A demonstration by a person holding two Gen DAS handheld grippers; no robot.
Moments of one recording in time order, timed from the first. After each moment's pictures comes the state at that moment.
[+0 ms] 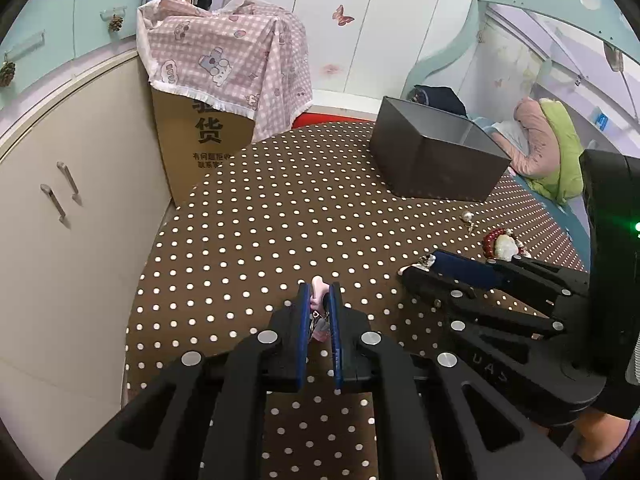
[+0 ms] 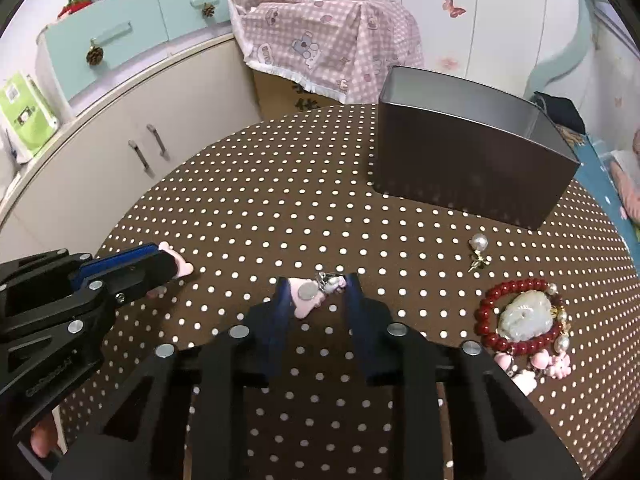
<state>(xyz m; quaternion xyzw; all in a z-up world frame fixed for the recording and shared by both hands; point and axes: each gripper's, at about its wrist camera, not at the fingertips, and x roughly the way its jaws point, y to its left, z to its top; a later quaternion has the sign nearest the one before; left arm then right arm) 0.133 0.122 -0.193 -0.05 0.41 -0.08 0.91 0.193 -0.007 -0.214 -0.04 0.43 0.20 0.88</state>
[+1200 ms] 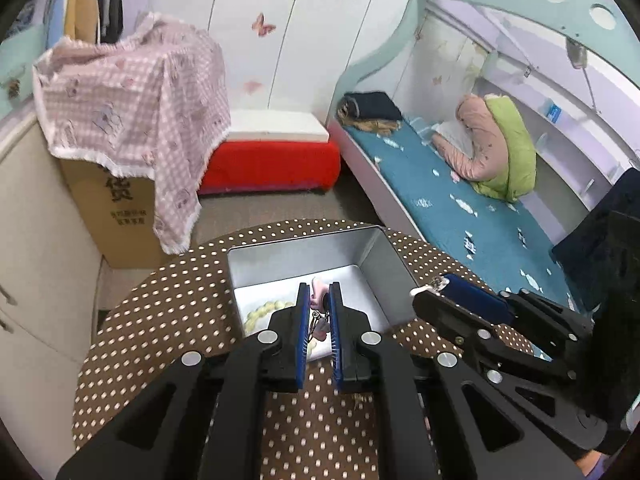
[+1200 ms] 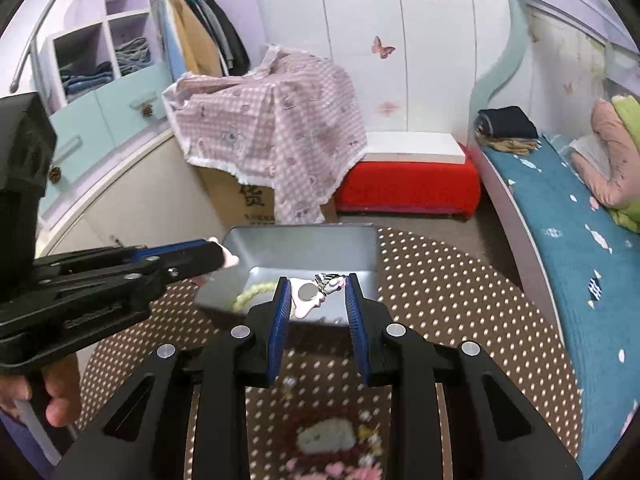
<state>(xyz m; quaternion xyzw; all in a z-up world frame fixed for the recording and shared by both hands) 0.283 0.012 -0.119 -0.04 0.41 -0.19 0.89 0.282 -0.139 -0.129 0.04 0.36 0.14 0.92</state>
